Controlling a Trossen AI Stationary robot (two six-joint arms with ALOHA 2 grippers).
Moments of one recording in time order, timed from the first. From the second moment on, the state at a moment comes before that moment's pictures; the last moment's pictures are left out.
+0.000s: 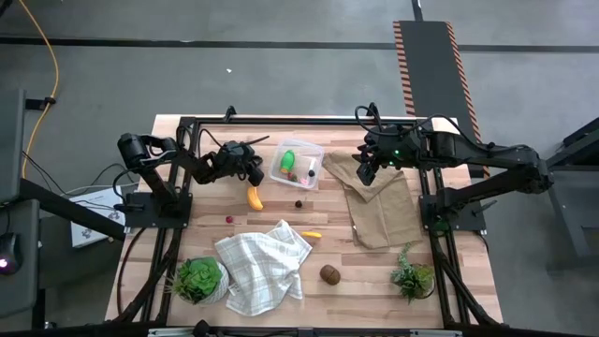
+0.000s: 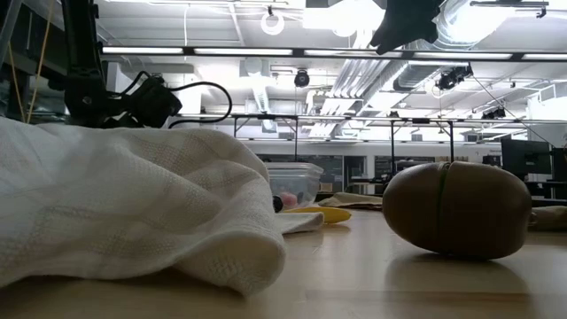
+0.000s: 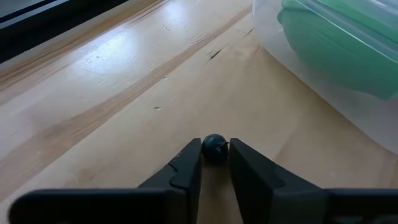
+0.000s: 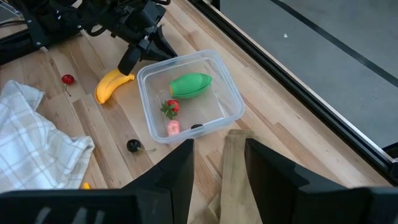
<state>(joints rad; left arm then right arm) 0.69 1.69 0.31 0.74 -0.10 -0.10 -0.12 1.13 1.19 -0.78 0.31 0.34</state>
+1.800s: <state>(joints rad) 0.69 1.69 0.31 0.85 -0.03 -0.16 -0.12 1.13 1.19 -0.78 0.31 0.34</state>
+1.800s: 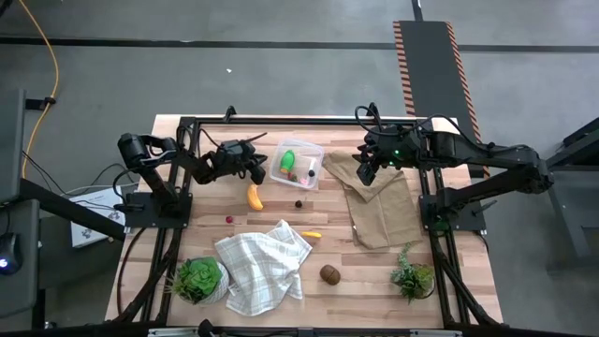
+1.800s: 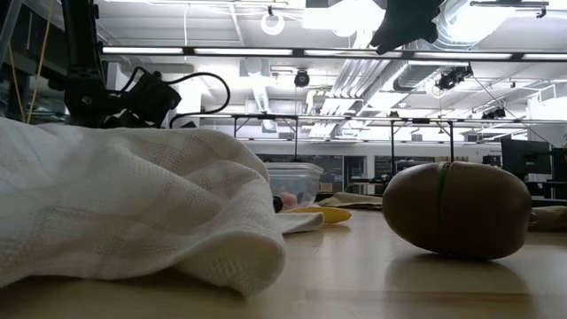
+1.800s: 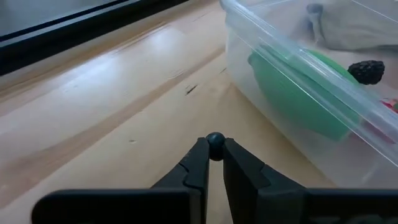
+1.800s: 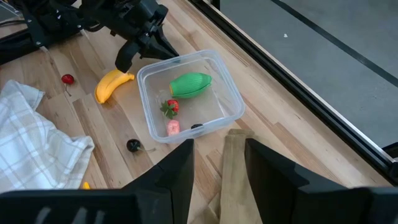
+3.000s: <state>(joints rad) 0.69 1.09 0.41 0.33 0.06 -0.16 -0.12 1.13 1.19 -0.78 0.30 0.31</state>
